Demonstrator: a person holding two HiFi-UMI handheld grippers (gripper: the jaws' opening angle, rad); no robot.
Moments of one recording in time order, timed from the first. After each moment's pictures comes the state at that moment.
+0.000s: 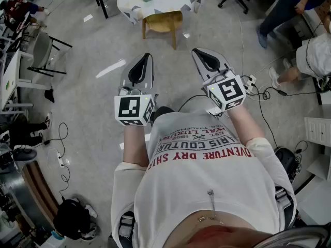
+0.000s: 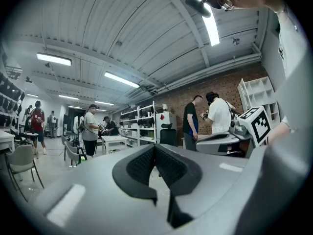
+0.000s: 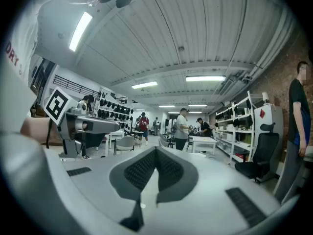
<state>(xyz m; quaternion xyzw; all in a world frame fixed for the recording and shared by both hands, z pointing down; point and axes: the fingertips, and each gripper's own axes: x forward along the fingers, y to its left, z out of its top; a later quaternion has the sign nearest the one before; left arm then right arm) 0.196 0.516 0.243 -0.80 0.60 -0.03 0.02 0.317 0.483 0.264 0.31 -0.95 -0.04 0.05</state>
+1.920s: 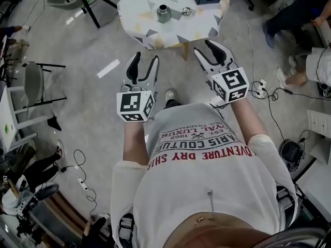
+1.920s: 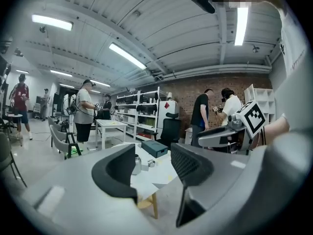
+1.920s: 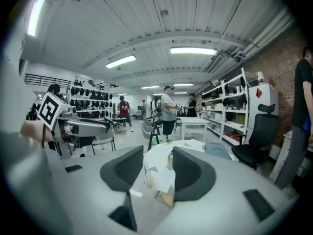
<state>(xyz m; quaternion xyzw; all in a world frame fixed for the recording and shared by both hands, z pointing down) -0.036 0.192 0.312 -0.83 0.54 -0.05 -0.08 0.117 0.160 0.317 0.39 -0.91 0.05 0.14</state>
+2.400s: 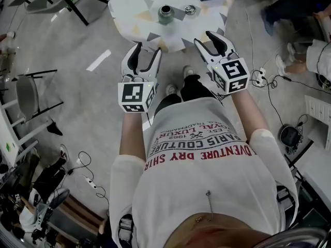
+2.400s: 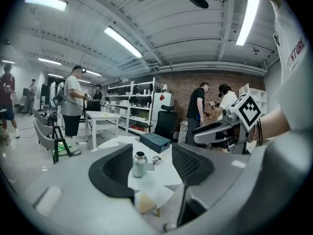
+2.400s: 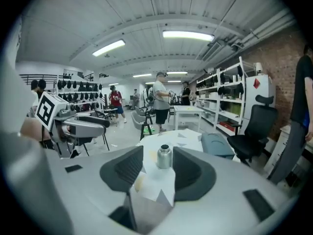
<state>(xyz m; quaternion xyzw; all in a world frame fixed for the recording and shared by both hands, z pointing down) -0.064 0.071 0.359 -0.86 0.49 -0.08 -0.10 0.081 0.048 0.362 0.42 -0.88 0.09 0.19</state>
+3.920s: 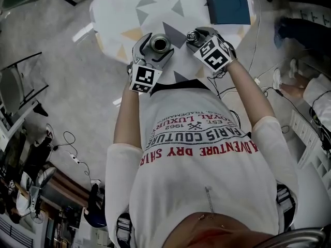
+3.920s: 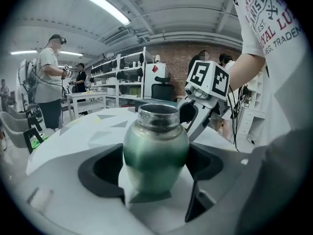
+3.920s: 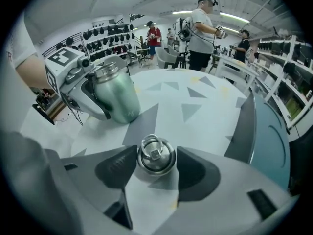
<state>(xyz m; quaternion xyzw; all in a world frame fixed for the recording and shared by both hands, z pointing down) 0.011 -0.125 0.585 -0.87 0.42 -0.22 -0.14 0.096 -0.154 0.603 0.13 -0.84 0.10 0.52</state>
